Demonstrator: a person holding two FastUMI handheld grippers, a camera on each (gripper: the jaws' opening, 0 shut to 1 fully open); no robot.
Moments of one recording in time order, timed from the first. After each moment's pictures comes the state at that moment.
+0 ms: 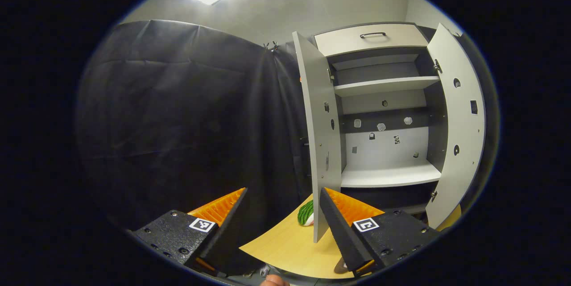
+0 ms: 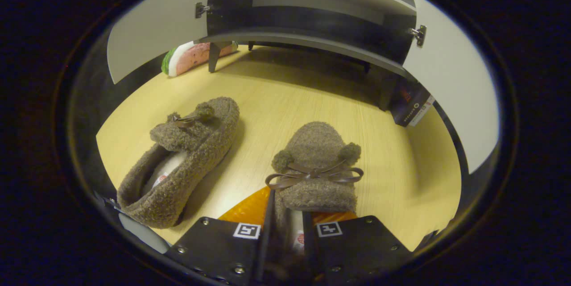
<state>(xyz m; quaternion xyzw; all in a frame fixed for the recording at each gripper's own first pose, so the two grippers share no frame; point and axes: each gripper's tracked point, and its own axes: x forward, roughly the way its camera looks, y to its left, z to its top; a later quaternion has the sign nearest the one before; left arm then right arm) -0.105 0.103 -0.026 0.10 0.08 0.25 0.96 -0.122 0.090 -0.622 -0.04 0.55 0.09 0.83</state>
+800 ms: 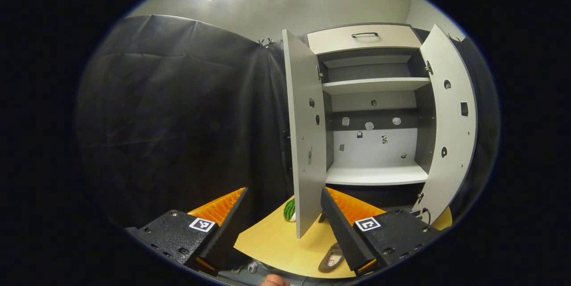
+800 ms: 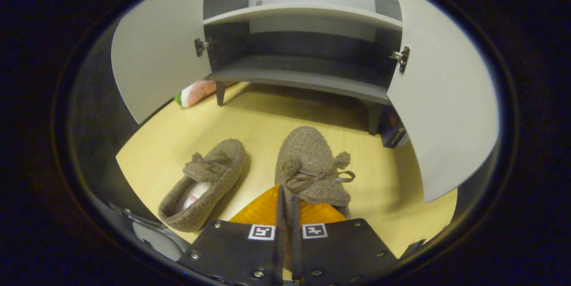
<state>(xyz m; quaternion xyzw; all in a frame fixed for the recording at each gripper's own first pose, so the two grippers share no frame) -0.103 0.059 -0.048 0.08 0.09 0.22 0.97 -0.074 0.067 -0.527 0.04 0.49 0.11 0.87</state>
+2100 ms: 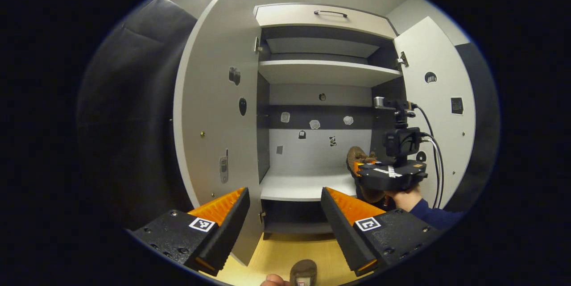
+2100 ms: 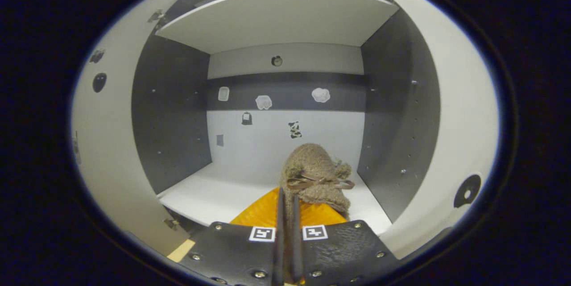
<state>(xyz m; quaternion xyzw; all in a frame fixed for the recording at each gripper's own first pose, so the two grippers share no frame) 0.097 0.030 -0.111 0.03 0.10 0.00 0.99 0.300 0.038 -0.316 0.05 0.23 0.00 0.97</state>
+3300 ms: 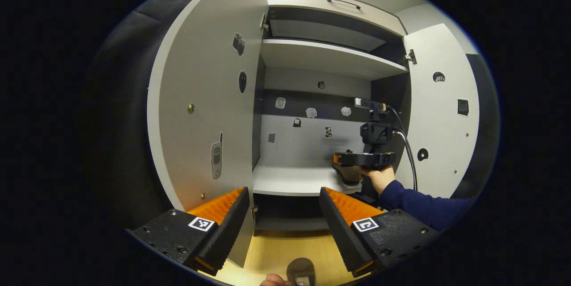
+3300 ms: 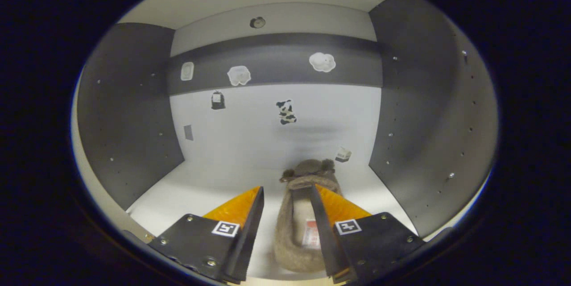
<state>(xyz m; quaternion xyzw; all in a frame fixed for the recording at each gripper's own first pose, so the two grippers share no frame) 0.114 0.044 -0.143 0.00 0.14 -0.04 0.99 0.347 0.041 -0.366 0.06 0.29 -0.03 0.95</state>
